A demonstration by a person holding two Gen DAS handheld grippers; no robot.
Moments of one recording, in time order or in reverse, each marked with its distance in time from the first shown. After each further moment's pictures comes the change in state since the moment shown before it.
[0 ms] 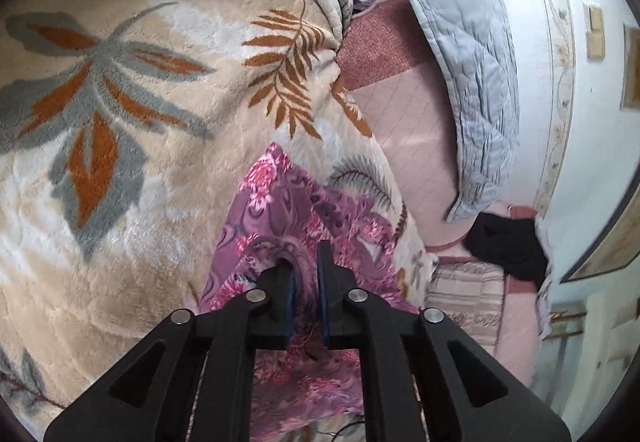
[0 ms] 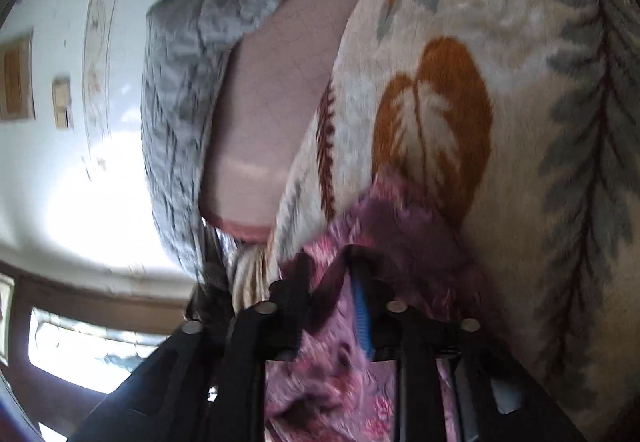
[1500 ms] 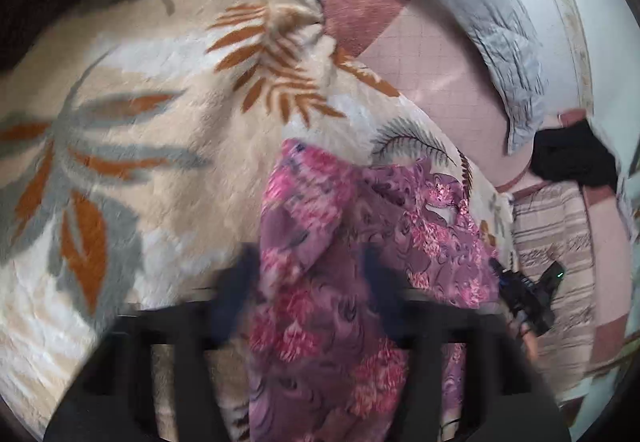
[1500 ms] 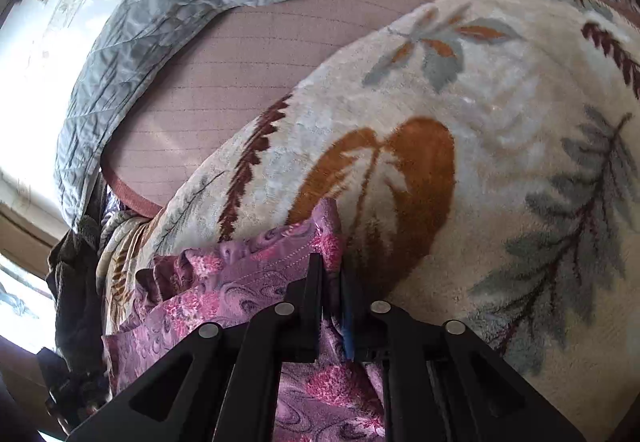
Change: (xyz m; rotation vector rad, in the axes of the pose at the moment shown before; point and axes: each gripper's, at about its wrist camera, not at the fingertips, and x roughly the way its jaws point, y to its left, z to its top) left arm 0.044 -0.022 -0.012 0.452 0.008 0.276; right arm 0.019 0.021 -0.006 -0.496 -0.044 -0.395
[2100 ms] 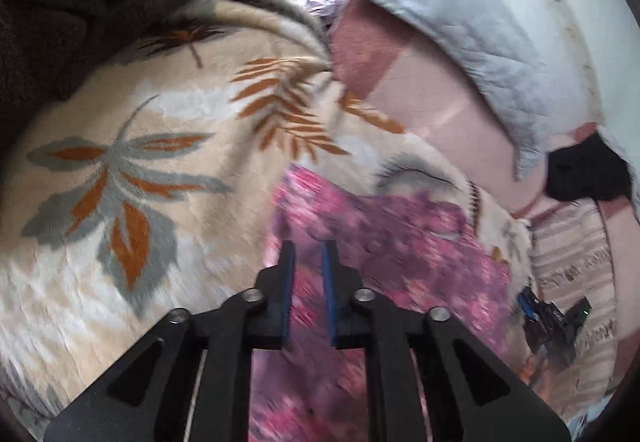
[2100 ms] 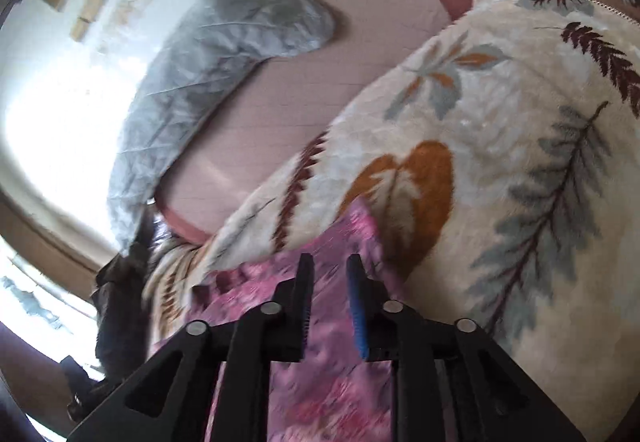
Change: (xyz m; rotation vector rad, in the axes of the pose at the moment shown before) left arm -0.042 -0.011 -0.024 -0.023 -0.160 0.046; right arm -0.040 -0.005 -0.029 0.052 -0.132 0.185
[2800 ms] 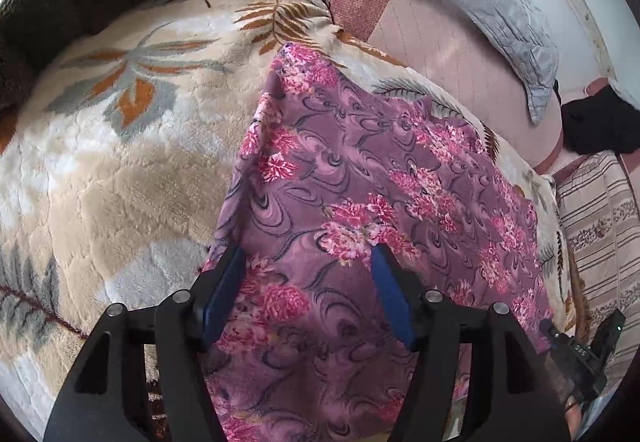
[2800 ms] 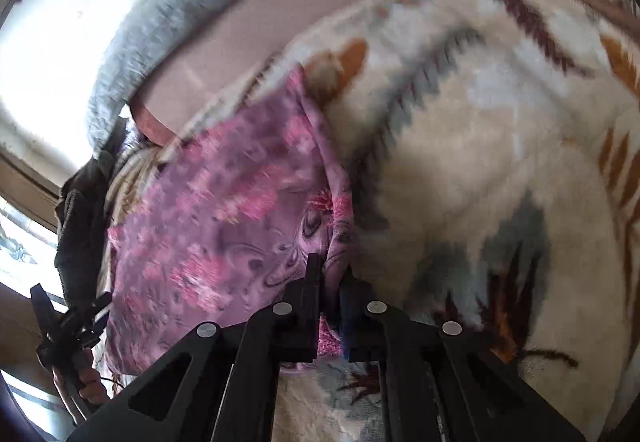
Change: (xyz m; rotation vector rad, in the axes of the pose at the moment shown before) left arm 0.006 -0.017 -0.078 0.032 0.032 0.136; right arm -0.080 -0.019 -0.076 -0.116 0.122 -0.190
